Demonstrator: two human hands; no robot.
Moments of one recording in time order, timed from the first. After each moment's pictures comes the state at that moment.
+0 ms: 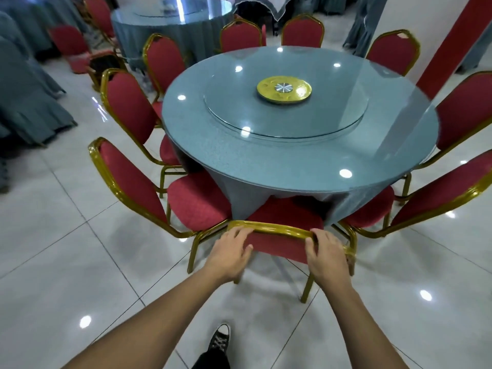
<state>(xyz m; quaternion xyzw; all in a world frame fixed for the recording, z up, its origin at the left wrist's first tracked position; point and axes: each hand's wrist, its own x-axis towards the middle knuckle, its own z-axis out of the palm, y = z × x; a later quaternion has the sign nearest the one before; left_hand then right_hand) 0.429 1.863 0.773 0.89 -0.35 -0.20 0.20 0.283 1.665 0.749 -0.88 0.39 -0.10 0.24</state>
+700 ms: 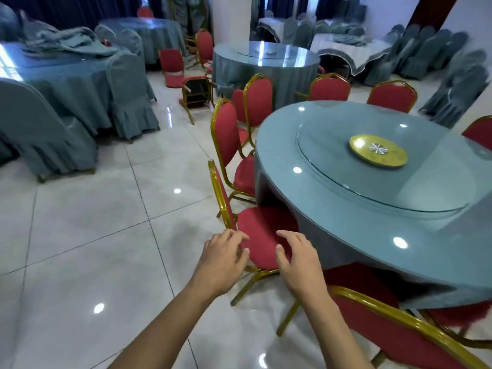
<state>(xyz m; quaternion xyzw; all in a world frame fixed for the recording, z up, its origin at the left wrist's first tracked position) 0.581 2.121 0.877 0.94 -0.22 -0.04 0.27 0.528 1.936 0.852 -0.93 0.12 -0.15 0.30</state>
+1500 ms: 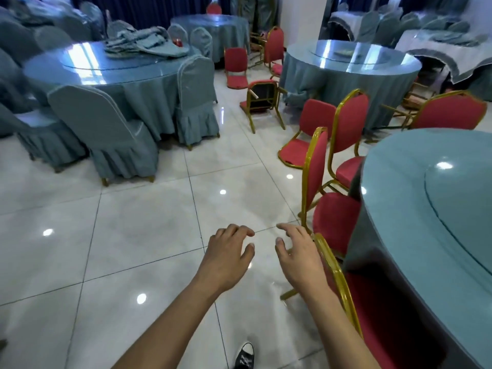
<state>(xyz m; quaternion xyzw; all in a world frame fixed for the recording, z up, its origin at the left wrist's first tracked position) 1.004 2.343 0.867 0.95 -0.12 -0.02 0.27 0.998 2.159 0.840 -0.93 0.04 -0.08 0.35</state>
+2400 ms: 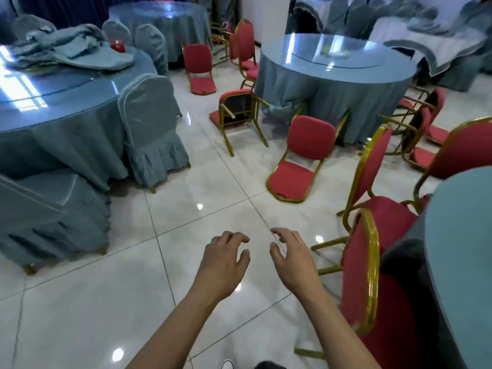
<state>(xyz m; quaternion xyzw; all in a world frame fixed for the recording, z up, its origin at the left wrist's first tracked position) 1.659 2.350 0.851 0.94 -0.17 -0.05 0.28 1.632 2.169 0.818 -0.92 0.11 -0.06 0.37</state>
